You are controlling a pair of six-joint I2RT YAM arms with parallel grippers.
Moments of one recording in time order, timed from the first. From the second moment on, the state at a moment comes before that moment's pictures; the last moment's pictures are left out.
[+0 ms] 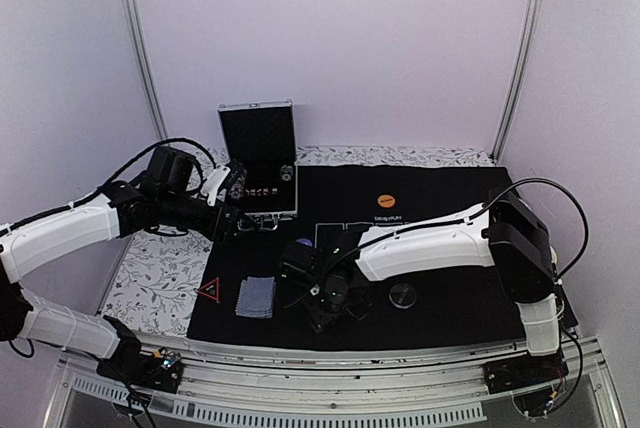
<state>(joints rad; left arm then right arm) -0.54 1.21 0.87 -0.38 0.34 -0.10 1.24 2.14 1.58 -0.82 0.14 0.59</state>
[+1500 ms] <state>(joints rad) -0.54 1.21 0.87 -0.39 0.35 -0.08 1.14 1.99 1.57 -0.84 0.23 0.48</state>
